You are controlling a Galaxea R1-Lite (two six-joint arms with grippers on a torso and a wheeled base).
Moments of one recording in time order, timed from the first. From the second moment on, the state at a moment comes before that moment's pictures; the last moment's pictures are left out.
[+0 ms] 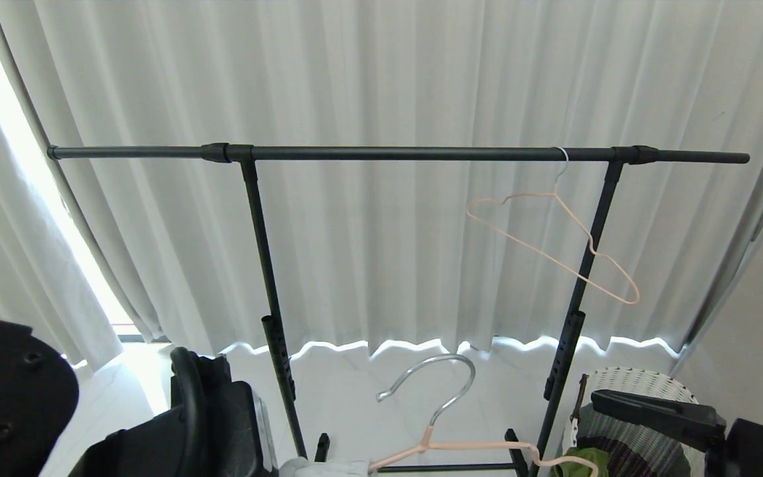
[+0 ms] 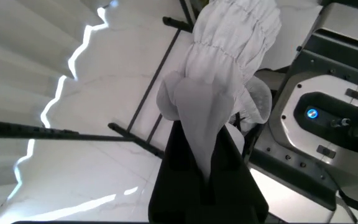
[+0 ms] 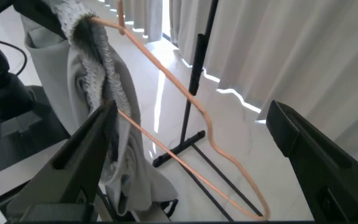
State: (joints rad) left arm -1.02 1.20 -0.79 0.35 0.04 0.20; right arm 1.27 1.13 -0.32 -0.65 -0.26 0.07
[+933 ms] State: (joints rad) left arm -0.88 1.19 -0.83 0.02 0.16 0.04; right arm 1.26 1.30 -0.37 -0.64 -0.23 0.28
